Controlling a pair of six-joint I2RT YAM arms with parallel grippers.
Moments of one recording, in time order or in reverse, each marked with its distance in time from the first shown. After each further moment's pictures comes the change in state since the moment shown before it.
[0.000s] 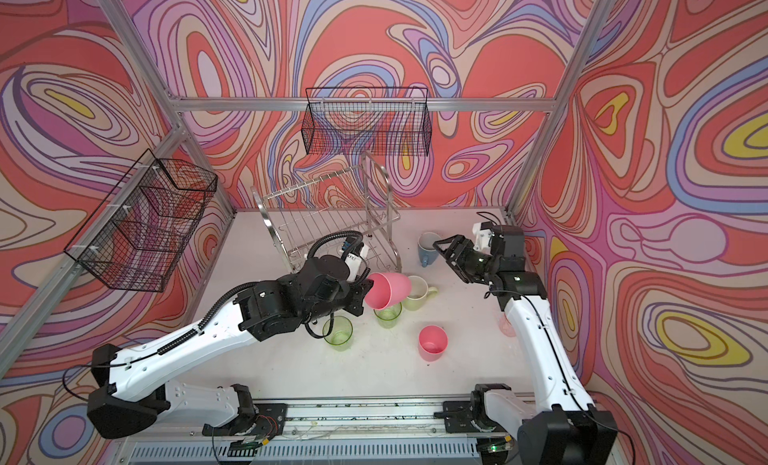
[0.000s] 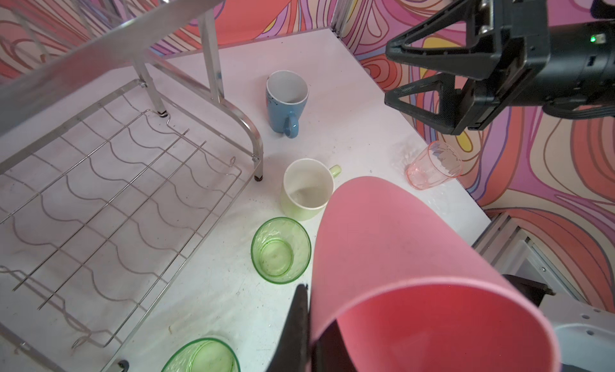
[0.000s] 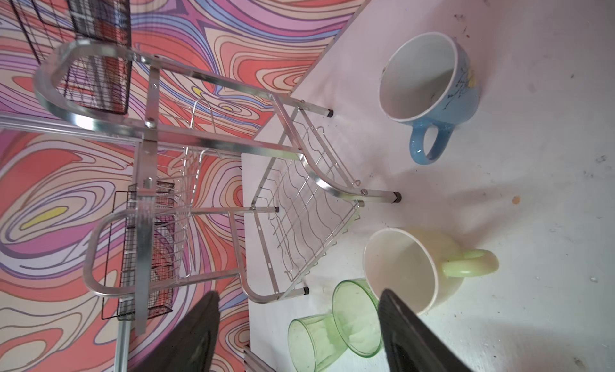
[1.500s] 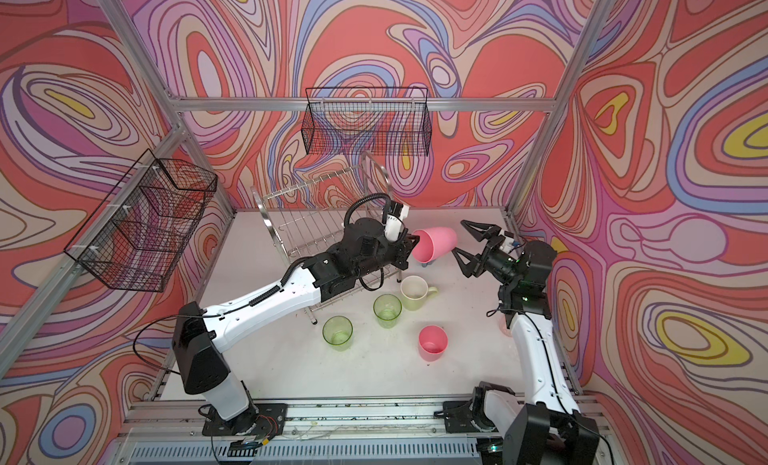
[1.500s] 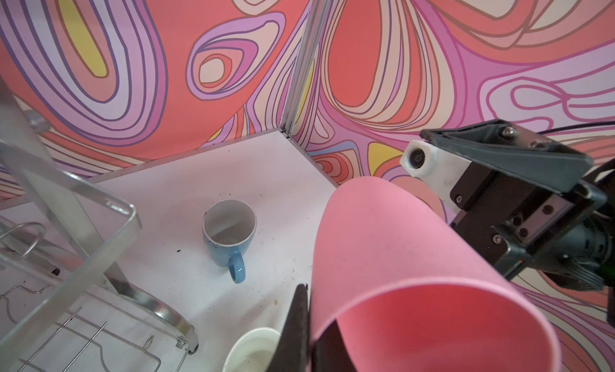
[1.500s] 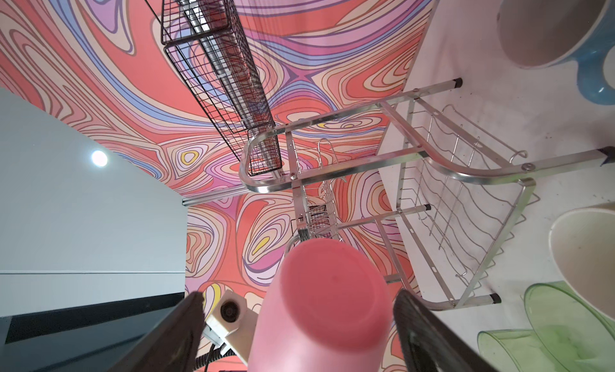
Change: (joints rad) left arm 0.143 0.380 0.182 0.542 0.201 0.120; right arm -0.196 -0.051 -0.269 0.764 -0.293 0.880
